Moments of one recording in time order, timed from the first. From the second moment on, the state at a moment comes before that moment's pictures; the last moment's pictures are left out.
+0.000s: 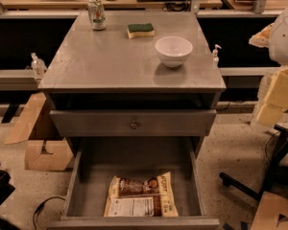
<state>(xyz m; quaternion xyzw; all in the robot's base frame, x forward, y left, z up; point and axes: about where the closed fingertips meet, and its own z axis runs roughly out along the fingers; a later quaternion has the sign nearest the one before) 0.438 -0.214 0.985 -0.60 0.78 -0.04 0.17</state>
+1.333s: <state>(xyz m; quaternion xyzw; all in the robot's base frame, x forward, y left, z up) 0.469 -0.168 0.888 -0.62 0.75 0.00 0.22</state>
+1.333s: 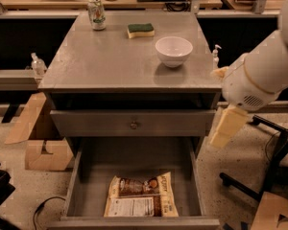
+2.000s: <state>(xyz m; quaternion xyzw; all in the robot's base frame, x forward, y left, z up) 0.484 -0.159 0.784 -0.60 0.76 0.00 0.26</state>
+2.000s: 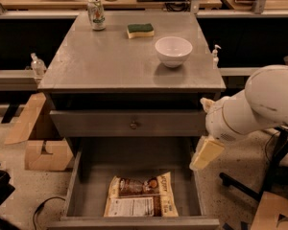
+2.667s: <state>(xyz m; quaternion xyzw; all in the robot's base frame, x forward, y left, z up) 0.481 -0.132 0.735 -0.60 0.76 0.04 0.24</state>
